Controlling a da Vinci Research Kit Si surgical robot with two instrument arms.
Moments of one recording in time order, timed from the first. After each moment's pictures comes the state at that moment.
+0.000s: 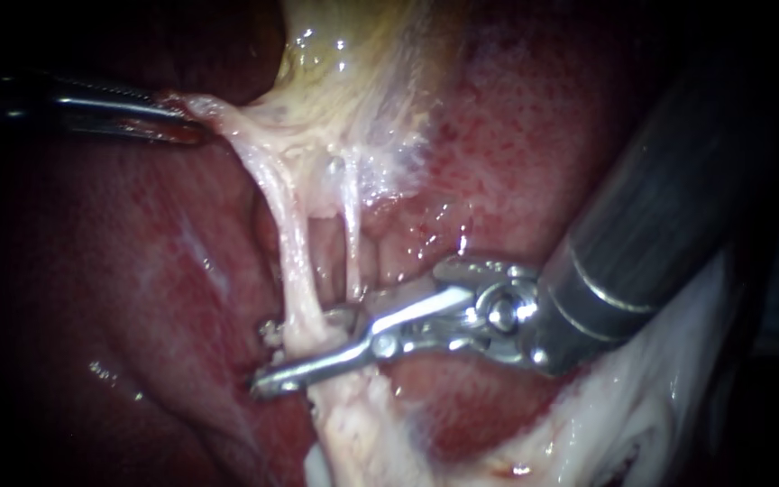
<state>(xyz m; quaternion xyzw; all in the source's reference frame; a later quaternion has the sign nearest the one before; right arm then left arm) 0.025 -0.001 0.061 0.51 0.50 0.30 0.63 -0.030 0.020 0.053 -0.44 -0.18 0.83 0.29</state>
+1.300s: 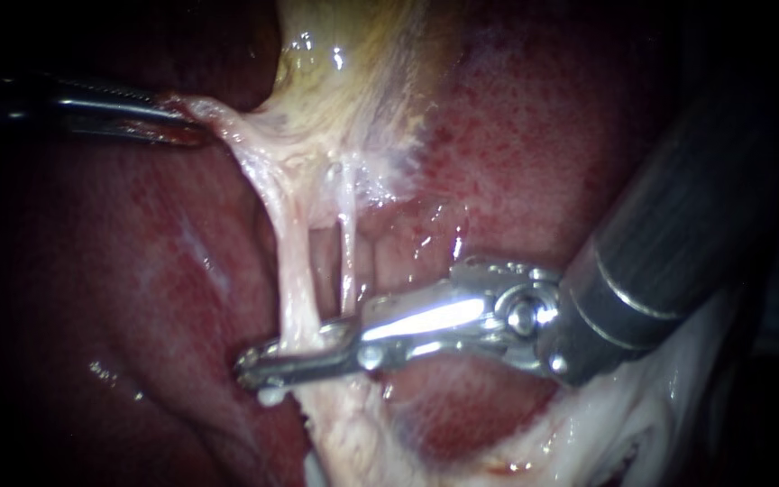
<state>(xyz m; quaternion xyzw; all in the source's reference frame) 0.024 -0.001 0.059 0.51 0.52 0.28 0.63 -0.030 0.020 0.053 -0.44 -0.18 0.83 0.29</state>
